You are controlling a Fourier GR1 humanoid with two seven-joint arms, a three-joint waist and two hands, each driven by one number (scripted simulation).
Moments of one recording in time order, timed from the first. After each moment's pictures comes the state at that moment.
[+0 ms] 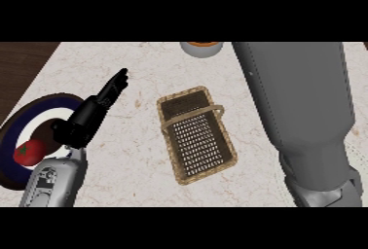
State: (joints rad) left arm -0.29 0.13 0.00 -1.51 -0.10 -0.25 0.04; right arm -1.38 -0.01 -0.11 -1.19 1.83 -0.05 1.24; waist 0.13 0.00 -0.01
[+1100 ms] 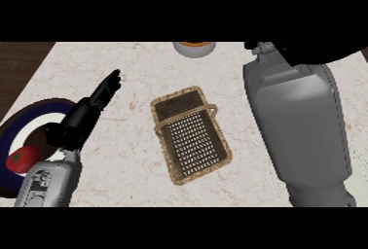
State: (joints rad) left arm -0.27 0.15 0.02 -1.52 -0.10 -0.25 0.02; right arm -1.12 0.00 0.03 -1.49 1.98 0.00 1.25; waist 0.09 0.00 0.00
